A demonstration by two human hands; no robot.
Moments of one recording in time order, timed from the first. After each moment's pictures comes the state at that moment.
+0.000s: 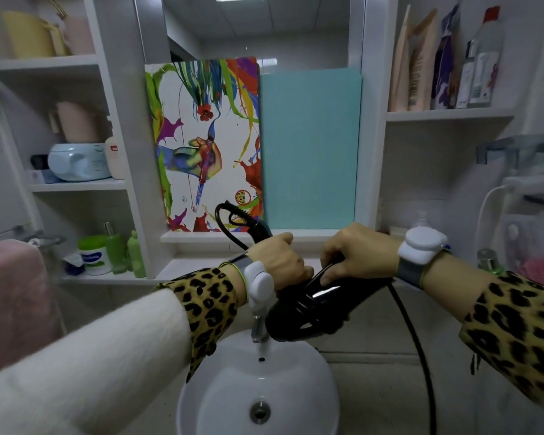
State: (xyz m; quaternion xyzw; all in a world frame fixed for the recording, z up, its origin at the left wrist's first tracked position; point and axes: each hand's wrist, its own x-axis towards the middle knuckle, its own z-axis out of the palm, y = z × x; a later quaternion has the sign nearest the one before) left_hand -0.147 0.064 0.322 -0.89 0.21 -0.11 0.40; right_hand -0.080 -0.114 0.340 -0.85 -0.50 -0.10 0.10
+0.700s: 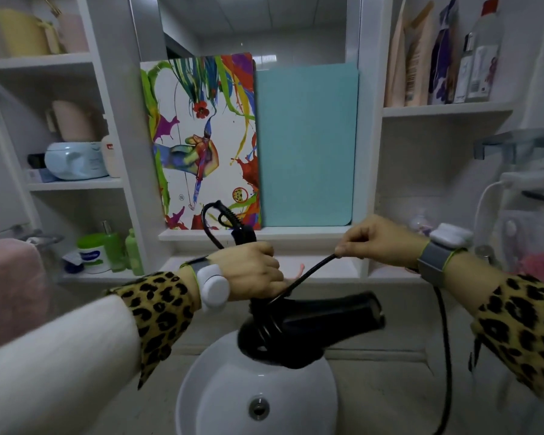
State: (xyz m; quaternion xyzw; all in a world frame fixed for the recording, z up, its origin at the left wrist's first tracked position) left_hand -0.173 0.109 0.314 -0.80 0.41 -0.25 0.35; right_hand -0.048 -0.151 0.335 -0.84 -0.43 0.00 0.32
